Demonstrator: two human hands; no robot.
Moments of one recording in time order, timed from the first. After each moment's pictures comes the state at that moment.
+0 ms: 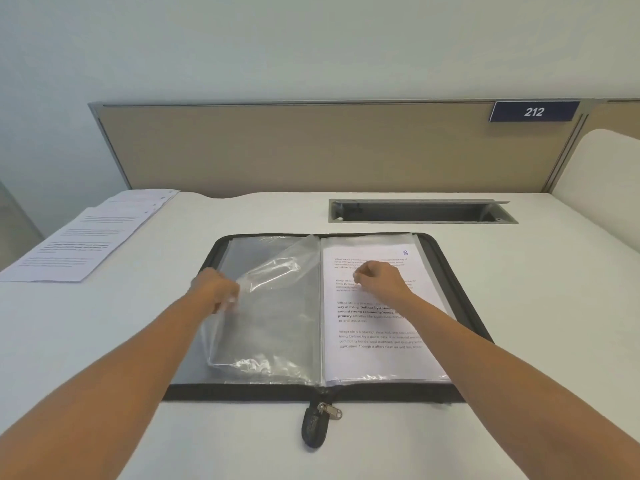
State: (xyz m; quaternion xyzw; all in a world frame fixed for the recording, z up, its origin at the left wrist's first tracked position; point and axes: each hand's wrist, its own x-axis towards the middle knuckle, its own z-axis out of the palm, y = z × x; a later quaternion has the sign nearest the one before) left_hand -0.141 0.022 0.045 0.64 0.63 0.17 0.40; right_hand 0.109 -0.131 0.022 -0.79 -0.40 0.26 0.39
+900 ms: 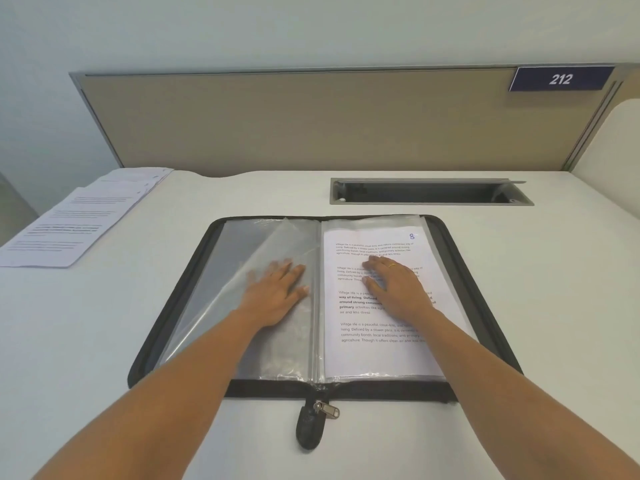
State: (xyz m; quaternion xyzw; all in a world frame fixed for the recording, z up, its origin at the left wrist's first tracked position) left_hand -0.079 -0.005 -0.022 0.92 0.37 -0.02 0.11; right_hand 0.139 -0.142 -0.034 -0.79 -0.56 0.06 0.22
